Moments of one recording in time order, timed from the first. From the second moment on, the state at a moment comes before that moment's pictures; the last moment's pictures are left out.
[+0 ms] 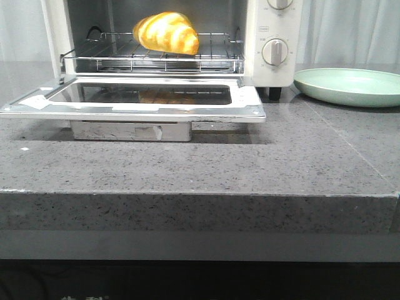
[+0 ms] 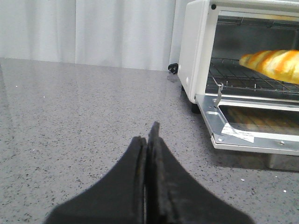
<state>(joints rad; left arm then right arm) -0.05 -0.01 0.01 -0.02 0.04 -0.03 0.31 0.59 -0.72 -0.12 0.70 0.19</state>
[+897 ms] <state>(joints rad) -0.05 -0.01 0.01 -0.02 0.04 -0.03 0.00 -0.01 0.03 -0.08 0.09 0.19</state>
